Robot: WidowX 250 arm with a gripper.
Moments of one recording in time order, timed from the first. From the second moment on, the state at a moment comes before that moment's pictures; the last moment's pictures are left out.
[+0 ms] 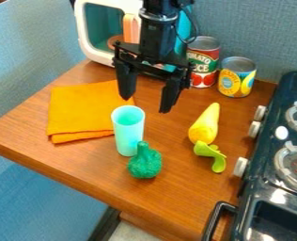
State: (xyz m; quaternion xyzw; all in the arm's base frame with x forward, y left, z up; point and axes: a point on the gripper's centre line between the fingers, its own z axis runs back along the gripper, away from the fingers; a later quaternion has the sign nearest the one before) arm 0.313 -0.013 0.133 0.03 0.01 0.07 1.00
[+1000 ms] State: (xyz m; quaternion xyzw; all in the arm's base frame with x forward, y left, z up) arm 0.324 0.002 0.093 0.08 0.04 0.05 0.99
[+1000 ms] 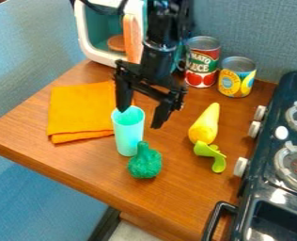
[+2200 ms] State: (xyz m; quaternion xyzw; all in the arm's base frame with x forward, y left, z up) arm 0.335 0.004 0.072 0.10 0.06 0.06 0.99
